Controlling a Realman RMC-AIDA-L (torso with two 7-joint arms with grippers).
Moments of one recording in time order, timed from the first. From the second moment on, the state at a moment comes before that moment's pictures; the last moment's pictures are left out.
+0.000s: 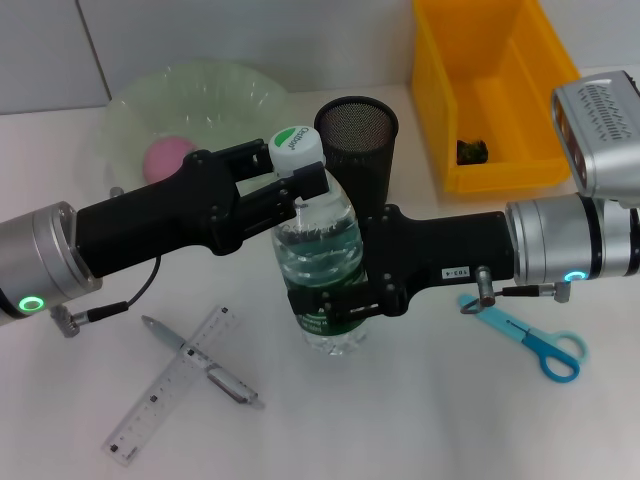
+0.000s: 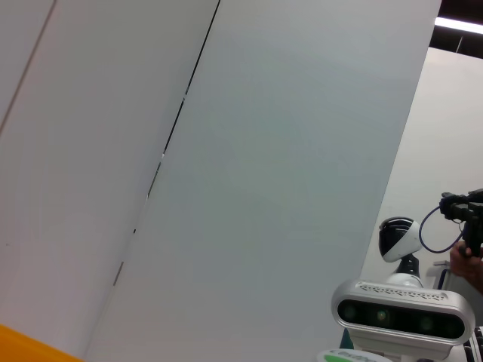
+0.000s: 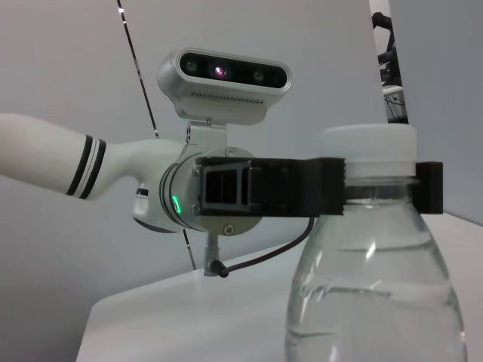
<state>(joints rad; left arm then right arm) -0.59 -2.07 1.04 0.42 1.37 1.67 -1.30 0.59 2.08 -1.08 -0.61 -1.68 -1.54 1.34</state>
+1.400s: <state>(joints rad) -0.59 -2.07 1.03 0.42 1.37 1.64 -1.30 0.52 2.07 -1.07 -0.76 -1.74 -1.58 1.43</state>
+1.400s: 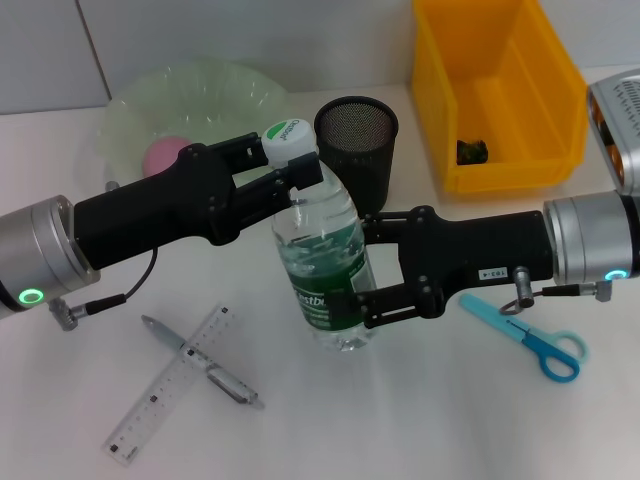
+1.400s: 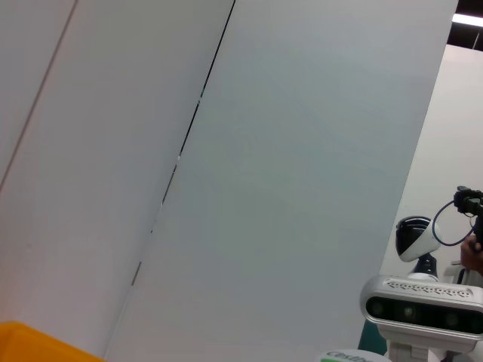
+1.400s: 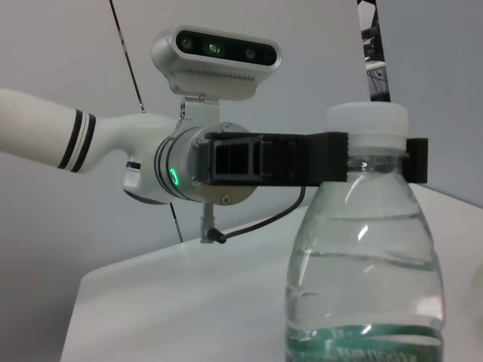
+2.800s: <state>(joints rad) -0.50 -2.07 0.89 0.29 1.24 1.50 -0.86 0.40 2.06 -0.76 -0.81 -1.84 -1.59 1.50</state>
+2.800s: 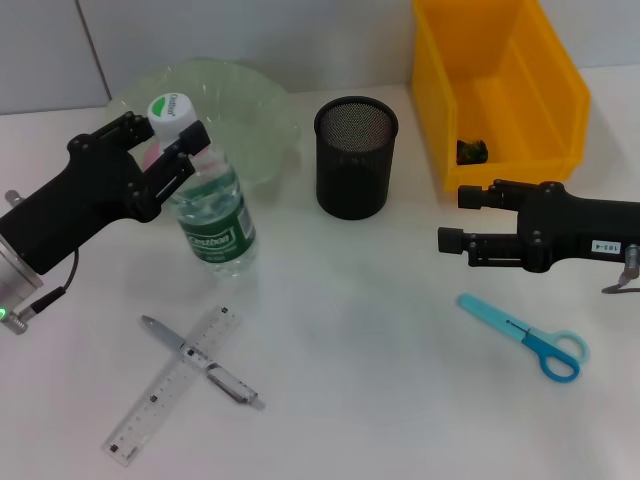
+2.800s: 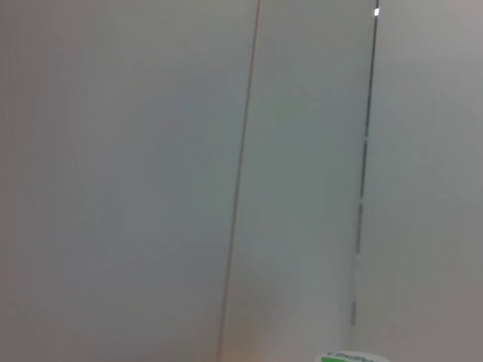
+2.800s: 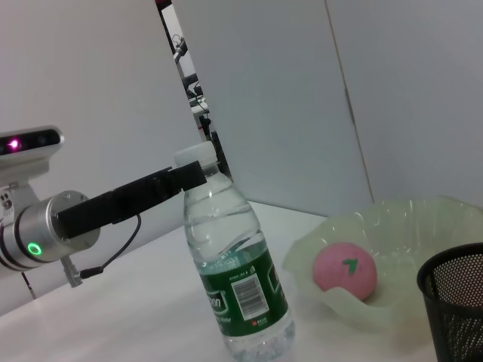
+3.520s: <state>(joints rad) -0.51 -2.08 0.89 0.18 1.14 1.40 -0.65 0.40 2.06 -0.76 -0.80 -1.84 -1.58 1.52</state>
